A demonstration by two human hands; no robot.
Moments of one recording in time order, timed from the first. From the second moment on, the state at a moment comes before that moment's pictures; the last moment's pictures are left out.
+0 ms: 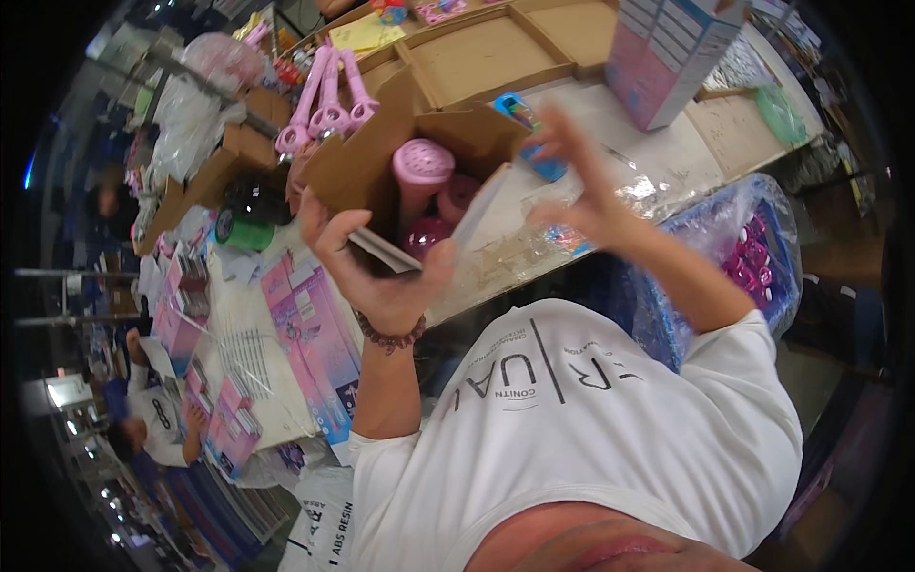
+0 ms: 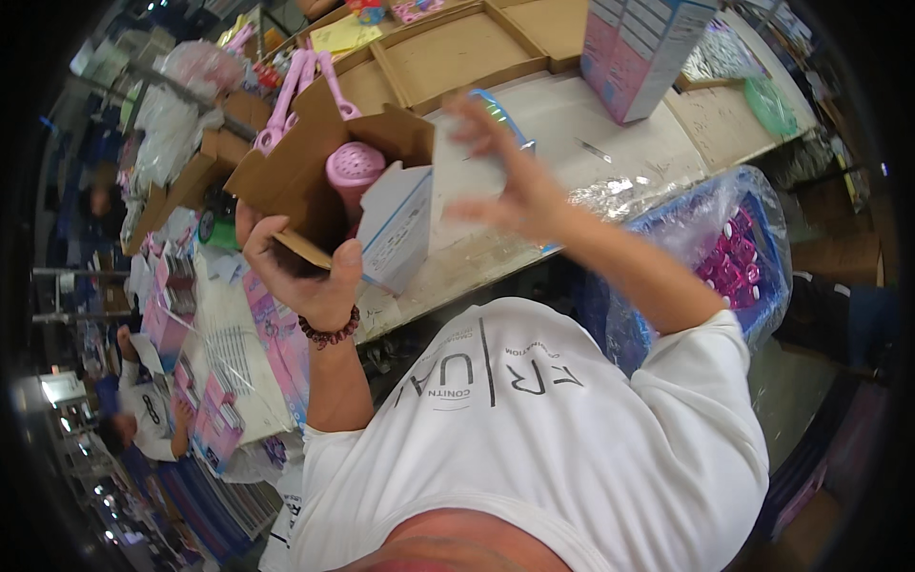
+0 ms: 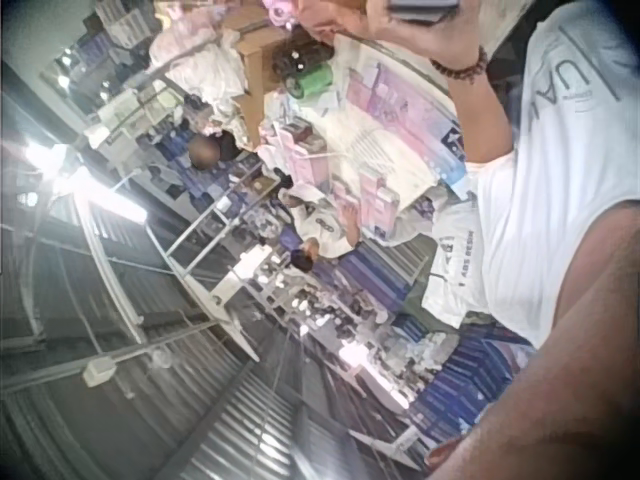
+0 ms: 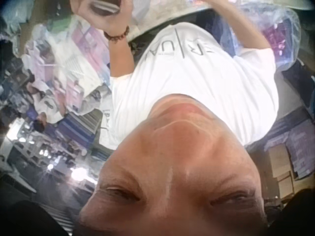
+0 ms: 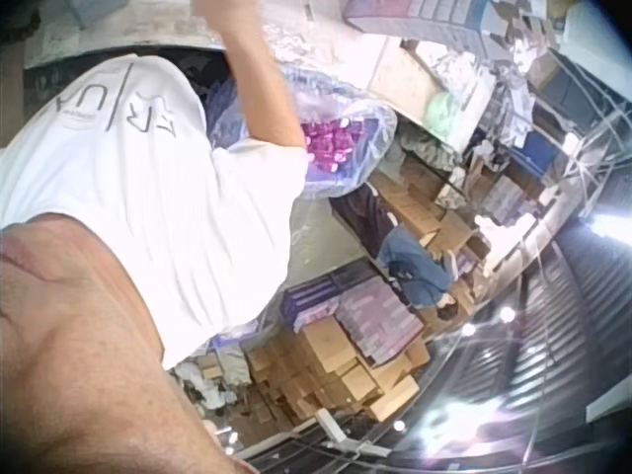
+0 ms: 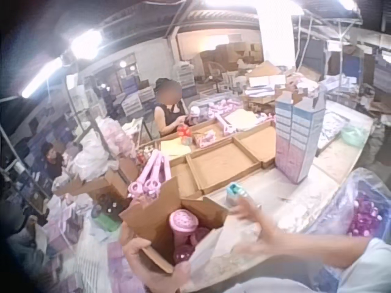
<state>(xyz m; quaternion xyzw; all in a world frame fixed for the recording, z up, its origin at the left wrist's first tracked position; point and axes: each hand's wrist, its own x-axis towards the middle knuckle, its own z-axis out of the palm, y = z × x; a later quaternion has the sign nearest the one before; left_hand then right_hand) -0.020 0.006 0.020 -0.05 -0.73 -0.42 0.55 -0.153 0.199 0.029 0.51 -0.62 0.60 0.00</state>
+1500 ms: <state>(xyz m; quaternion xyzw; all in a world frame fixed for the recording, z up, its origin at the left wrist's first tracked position) 0.083 0.114 -0.124 0.41 -0.79 -0.43 0.18 -0.392 0.474 -0.063 0.12 -0.84 0.38 0.38</state>
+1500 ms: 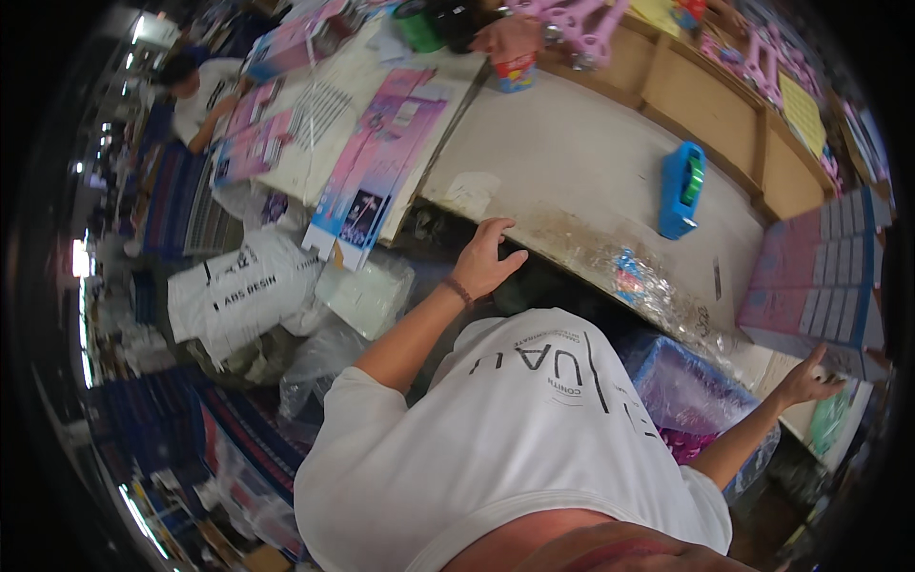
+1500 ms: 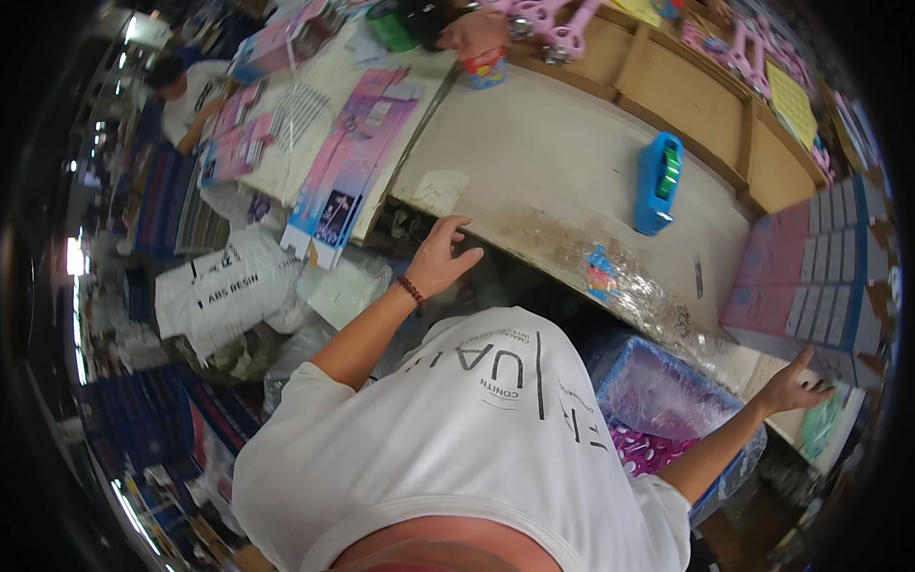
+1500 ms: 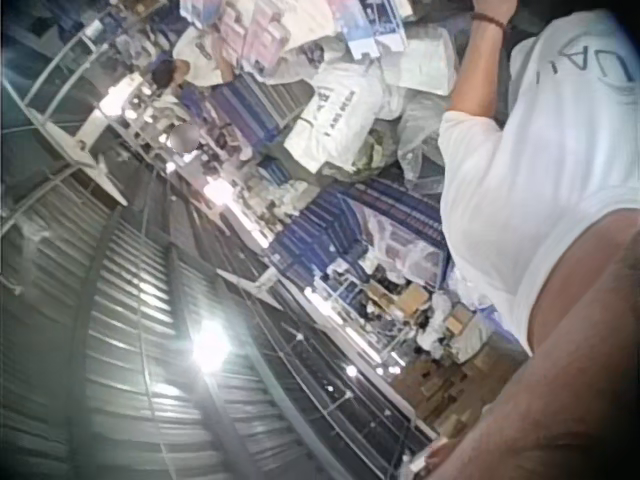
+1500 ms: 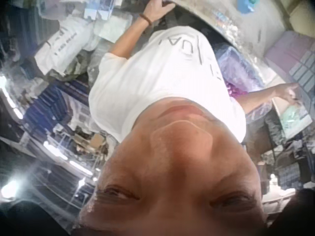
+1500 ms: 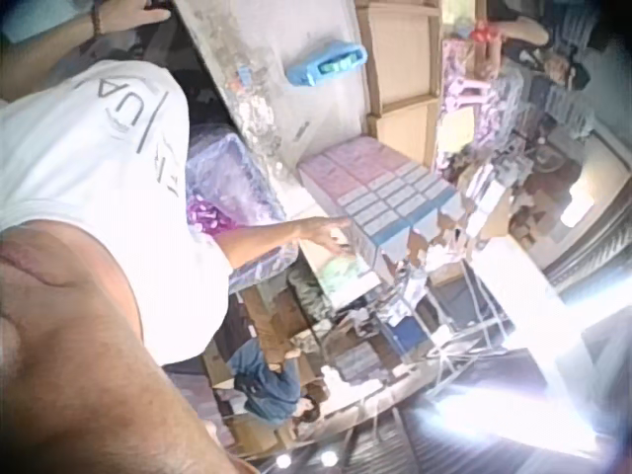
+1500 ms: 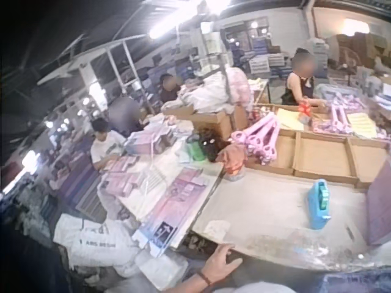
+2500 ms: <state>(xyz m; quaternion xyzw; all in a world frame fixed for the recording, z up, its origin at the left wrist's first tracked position) 0.425 0.495 -0.336 0.85 0.19 -0.31 0.39 0.095 0.005 -0.219 0.85 -0.29 -0.02 -0.43</state>
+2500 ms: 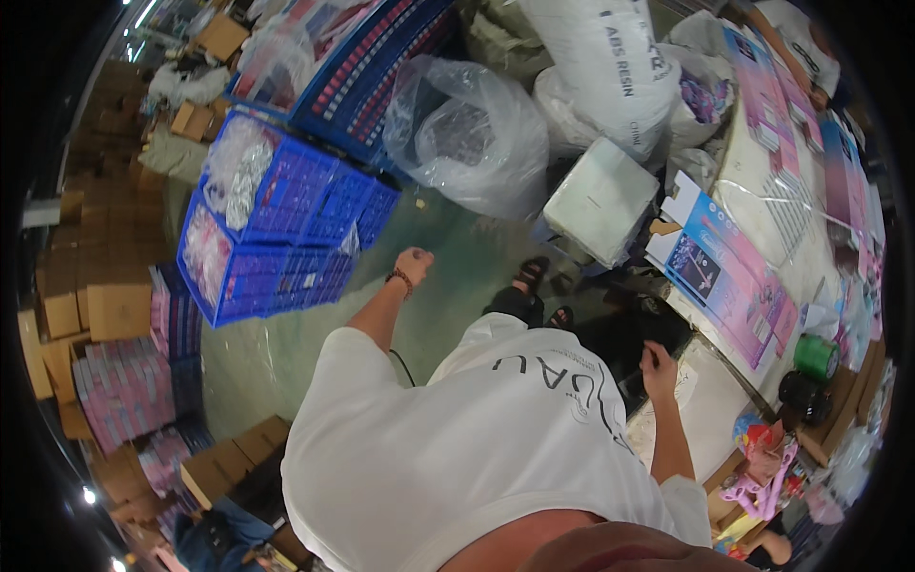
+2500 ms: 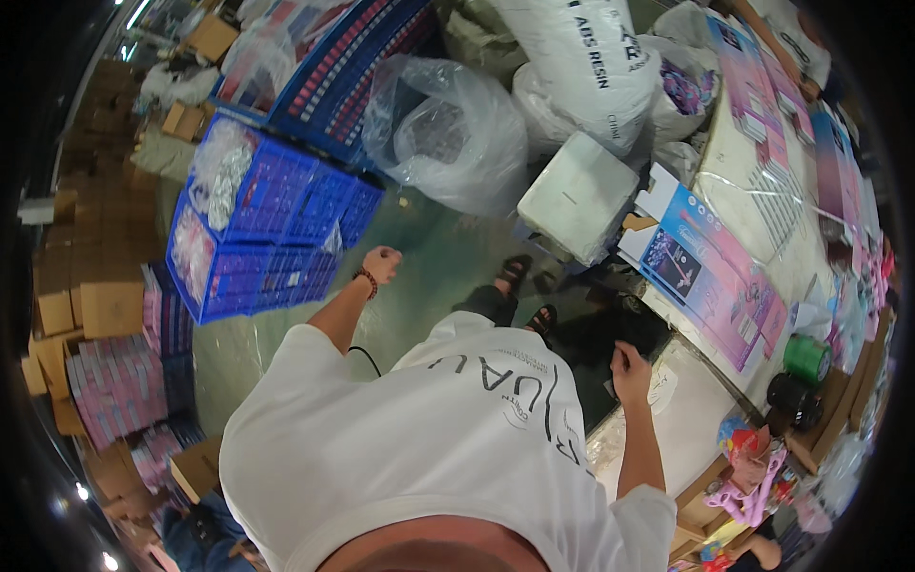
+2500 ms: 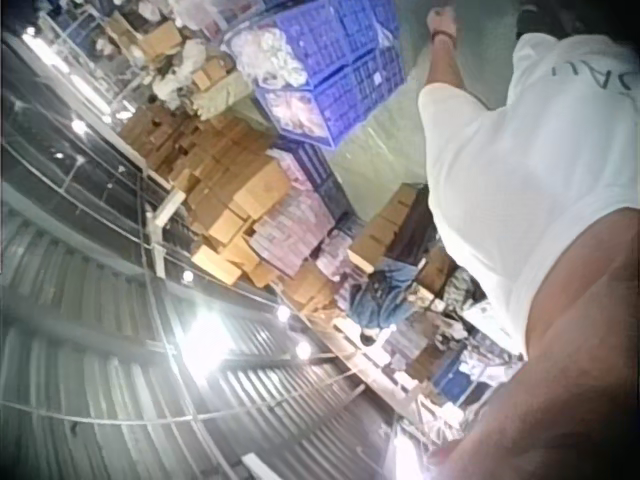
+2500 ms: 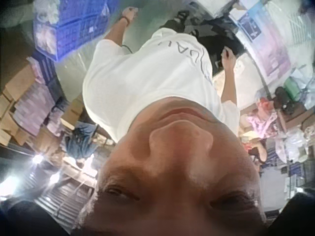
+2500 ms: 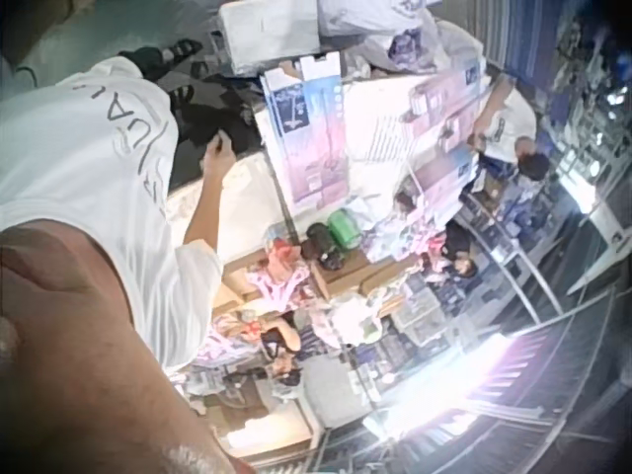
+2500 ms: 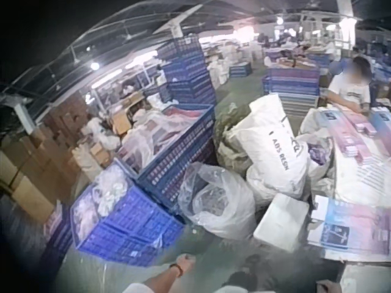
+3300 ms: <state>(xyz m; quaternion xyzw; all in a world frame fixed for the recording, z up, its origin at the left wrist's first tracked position) 0.467 0.723 -0.391 0.70 0.35 -0.19 0.60 0.432 0.177 -0.285 0.77 -0.26 -0.32 -0.48</state>
